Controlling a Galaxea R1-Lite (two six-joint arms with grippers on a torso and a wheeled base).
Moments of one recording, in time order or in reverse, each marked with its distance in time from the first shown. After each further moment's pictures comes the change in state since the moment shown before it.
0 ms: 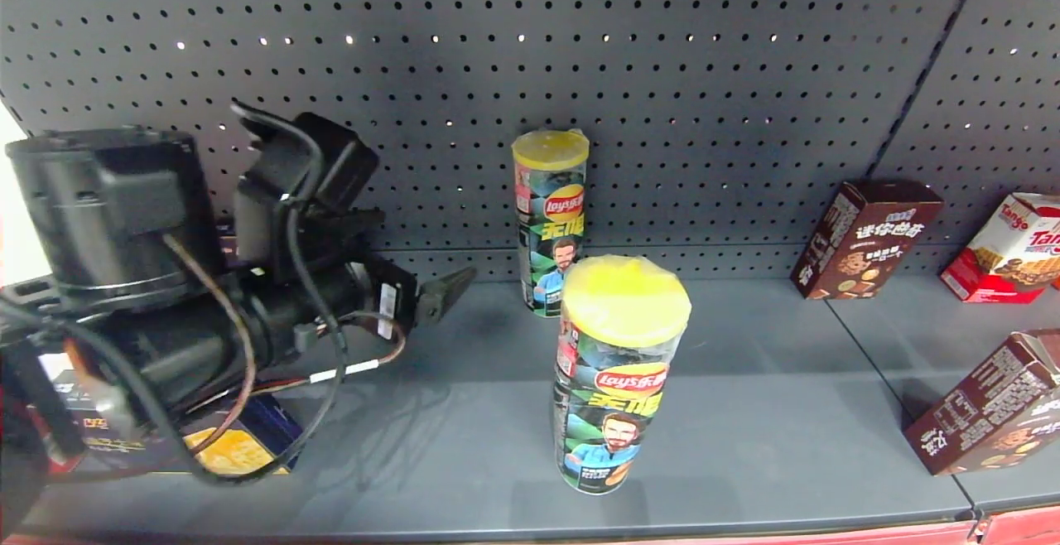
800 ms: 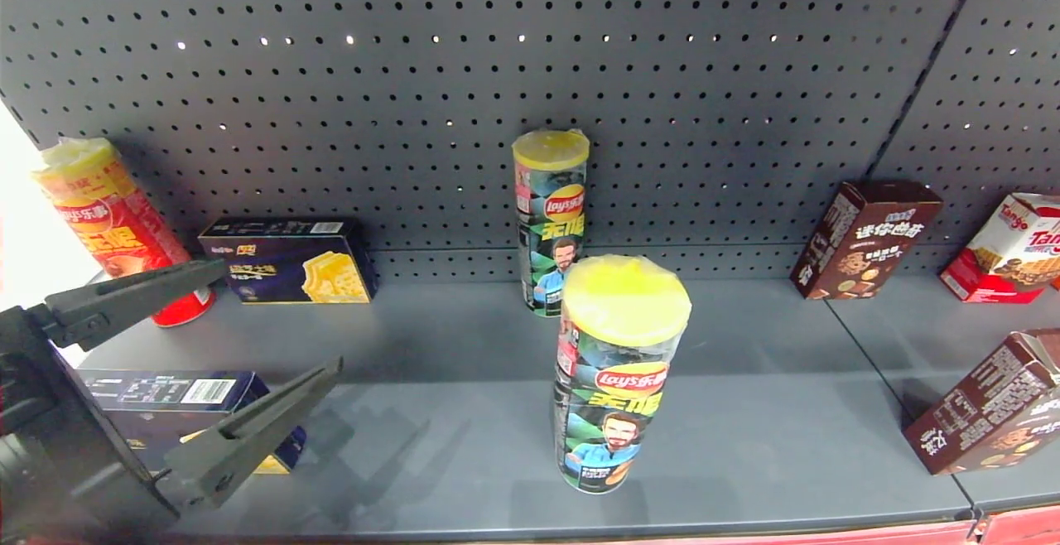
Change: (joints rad) left arm -0.103 -0.526 0.334 0.030 -0.036 0.000; right arm 0.000 0.000 0.000 0.000 0.000 0.000
